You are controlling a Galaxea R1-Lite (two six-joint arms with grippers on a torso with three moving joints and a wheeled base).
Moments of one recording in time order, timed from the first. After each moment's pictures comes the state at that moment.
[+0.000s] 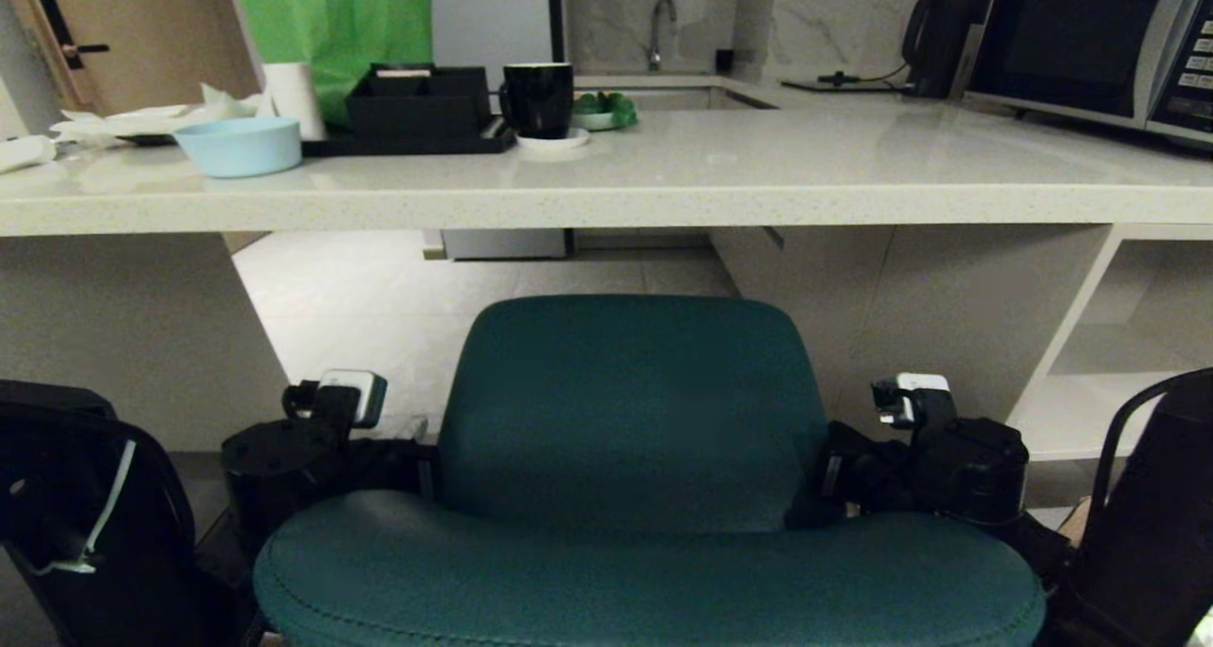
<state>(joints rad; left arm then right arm) -0.49 1.97 -0.29 -1.51 0.29 -0.08 0.56 2.02 -0.37 -1.44 -0.39 0.21</state>
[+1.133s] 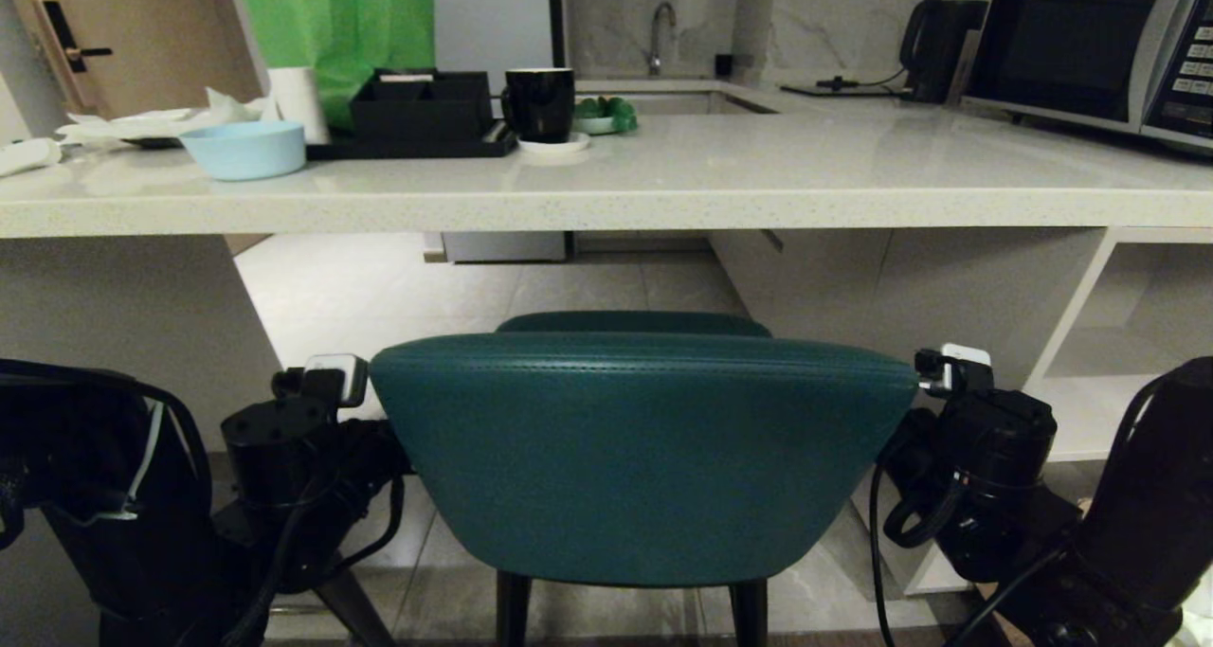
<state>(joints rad) -0.33 2.05 -0.36 -1.52 0.28 -0.09 0.41 2.05 -0.40 -1.50 -0.40 0.25</state>
